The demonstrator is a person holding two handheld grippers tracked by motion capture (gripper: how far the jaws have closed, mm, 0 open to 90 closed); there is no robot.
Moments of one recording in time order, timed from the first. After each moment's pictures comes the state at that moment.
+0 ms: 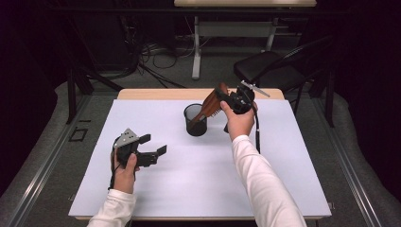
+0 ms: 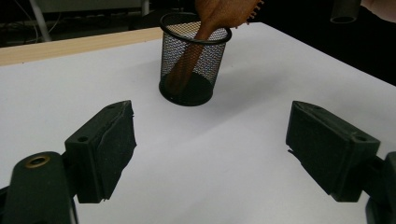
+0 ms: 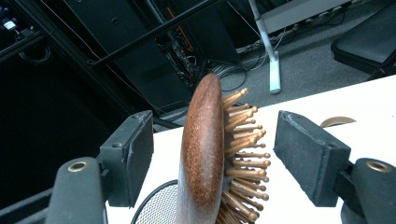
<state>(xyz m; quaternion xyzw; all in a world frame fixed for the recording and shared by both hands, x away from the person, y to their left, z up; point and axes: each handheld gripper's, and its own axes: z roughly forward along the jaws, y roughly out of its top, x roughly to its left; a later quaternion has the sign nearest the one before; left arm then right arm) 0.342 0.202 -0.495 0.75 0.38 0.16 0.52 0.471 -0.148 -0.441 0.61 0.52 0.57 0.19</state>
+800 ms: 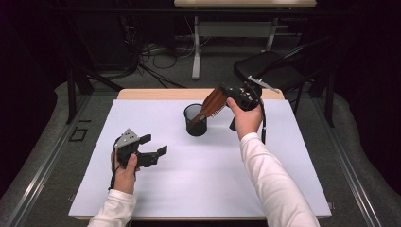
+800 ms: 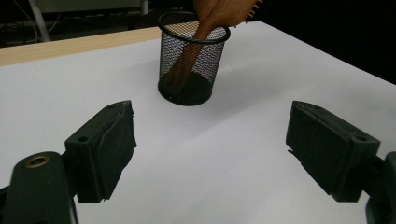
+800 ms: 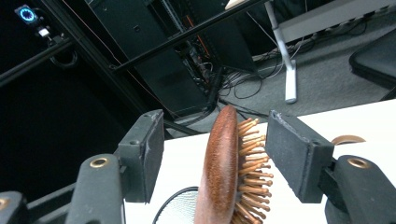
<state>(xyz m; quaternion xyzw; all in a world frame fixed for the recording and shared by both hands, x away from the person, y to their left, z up) 0.342 0.201 -0.496 0.75 0.38 0.16 0.52 0.461 -0.163 -0.417 0.58 0.52 0.60 0.18</state>
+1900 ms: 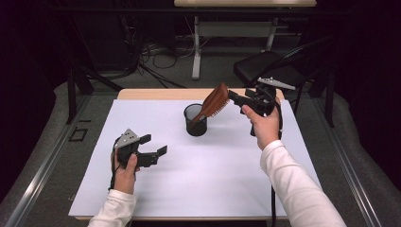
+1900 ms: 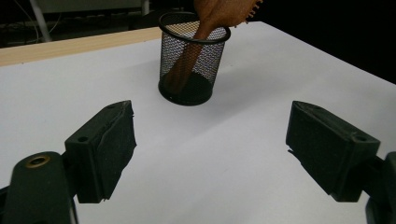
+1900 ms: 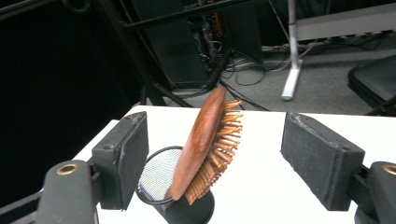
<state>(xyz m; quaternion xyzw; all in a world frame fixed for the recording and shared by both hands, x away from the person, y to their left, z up) 0.341 0.201 -0.496 0.74 0.38 0.16 0.52 0.430 -0.199 -0.394 0.51 0.62 0.56 0.20</state>
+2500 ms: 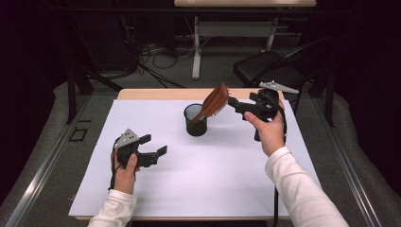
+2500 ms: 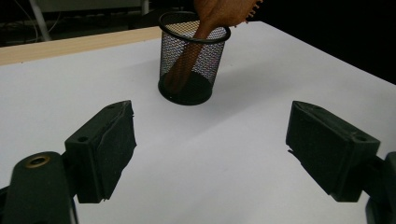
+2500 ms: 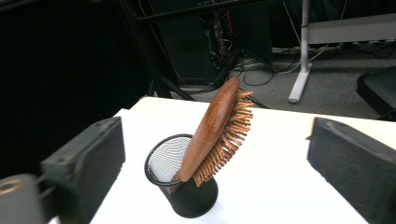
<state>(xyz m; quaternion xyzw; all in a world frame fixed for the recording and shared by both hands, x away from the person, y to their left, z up) 0.342 0.201 -0.496 0.75 0.38 0.16 0.52 0.413 -0.203 -0.392 0.48 0.64 0.56 0.20</state>
